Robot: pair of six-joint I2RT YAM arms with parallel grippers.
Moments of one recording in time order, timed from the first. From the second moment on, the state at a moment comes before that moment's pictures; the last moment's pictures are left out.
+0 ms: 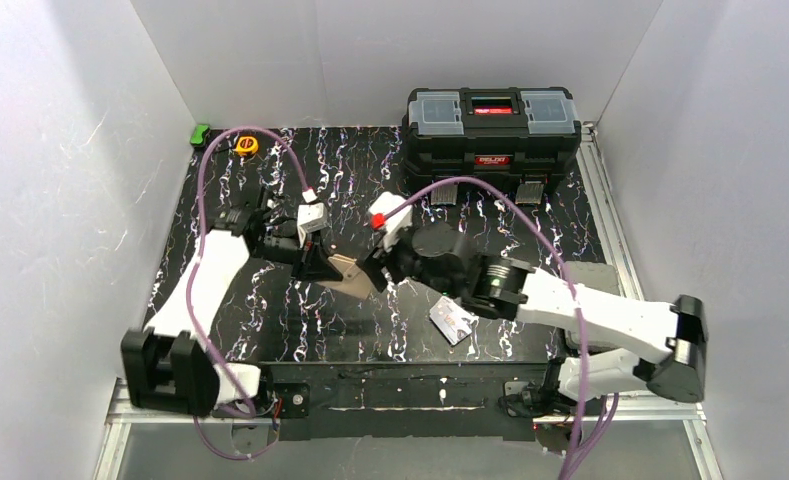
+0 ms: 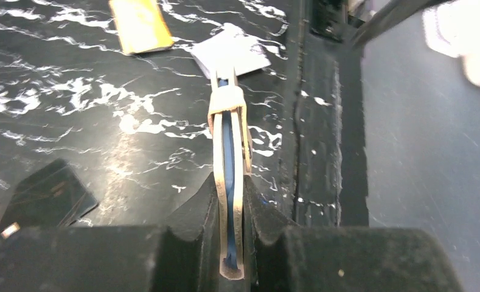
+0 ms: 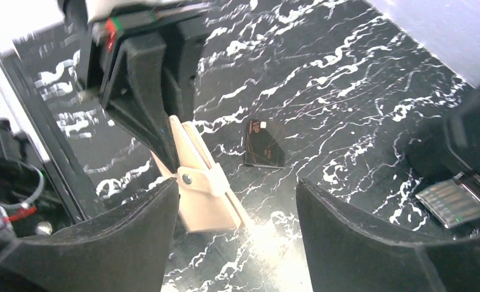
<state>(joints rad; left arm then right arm) -0.14 1.34 1.12 -1.24 1.20 1.09 1.22 1.31 1.17 -0.15 0.25 -0.01</state>
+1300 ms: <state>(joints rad) -0.30 1.00 0.93 -0.32 0.79 0.12 0.96 1.35 1.23 -0.09 -0.13 0.55</state>
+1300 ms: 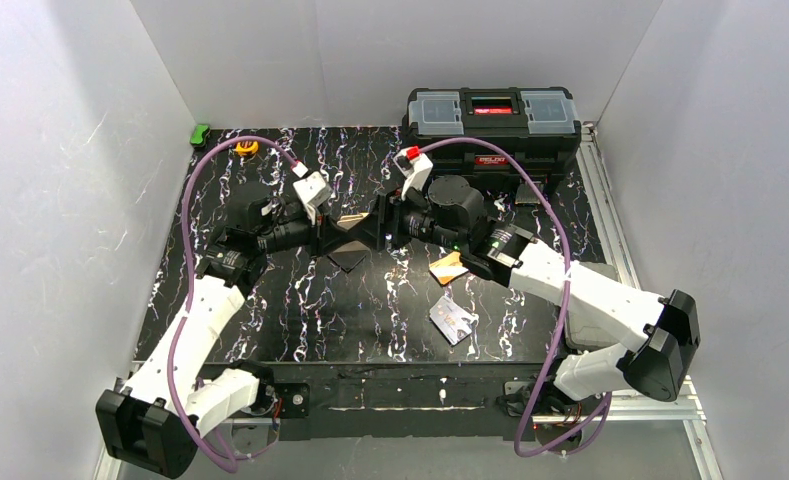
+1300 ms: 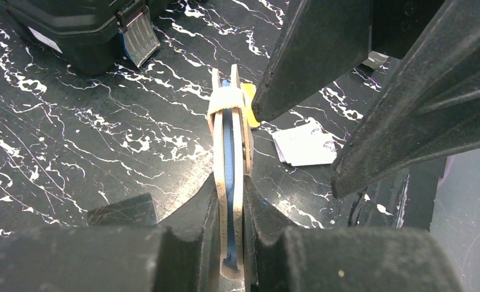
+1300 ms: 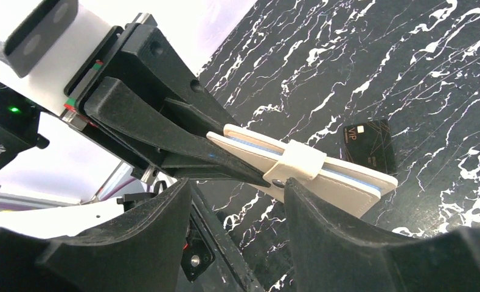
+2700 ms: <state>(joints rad) -0.32 0.92 0.92 -0.39 0.77 0.23 0.93 1.43 1.30 -0.20 -0.17 0.60</state>
